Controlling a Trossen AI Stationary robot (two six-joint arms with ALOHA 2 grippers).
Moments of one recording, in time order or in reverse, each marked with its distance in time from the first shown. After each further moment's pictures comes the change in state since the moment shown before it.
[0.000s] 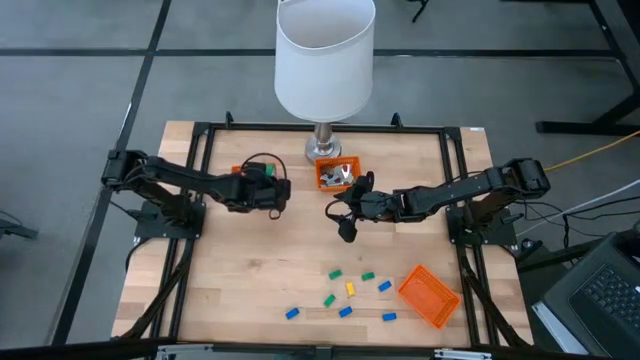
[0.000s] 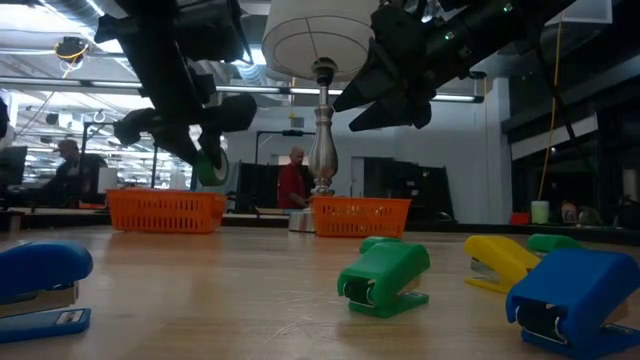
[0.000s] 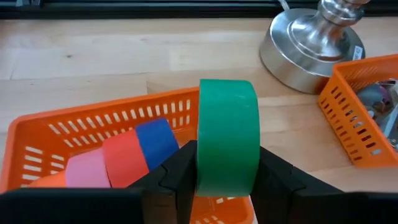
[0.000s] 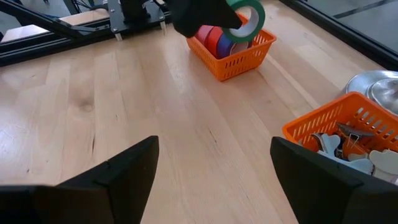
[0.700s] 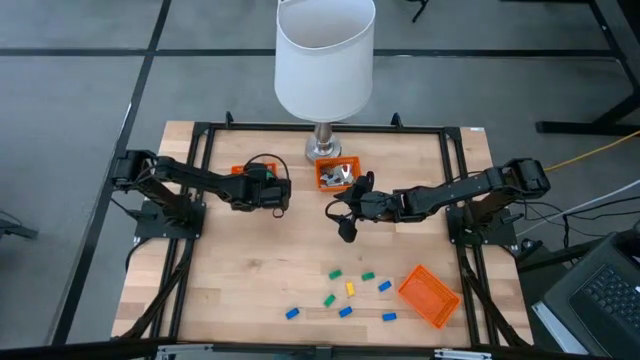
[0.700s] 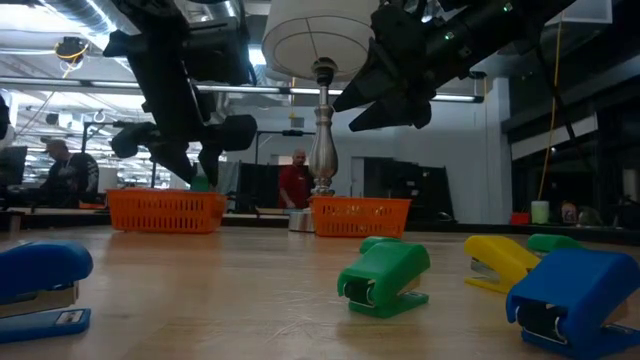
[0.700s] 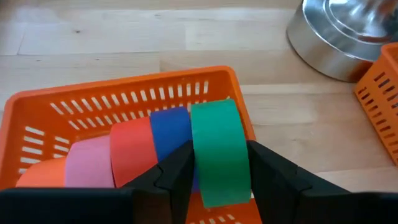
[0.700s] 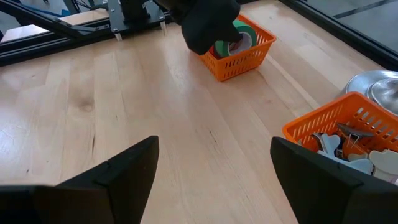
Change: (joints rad) left arm 0.036 0.069 -0.001 -0.009 0.051 -0.043; right arm 0.000 0.000 0.000 0.000 0.000 0.000
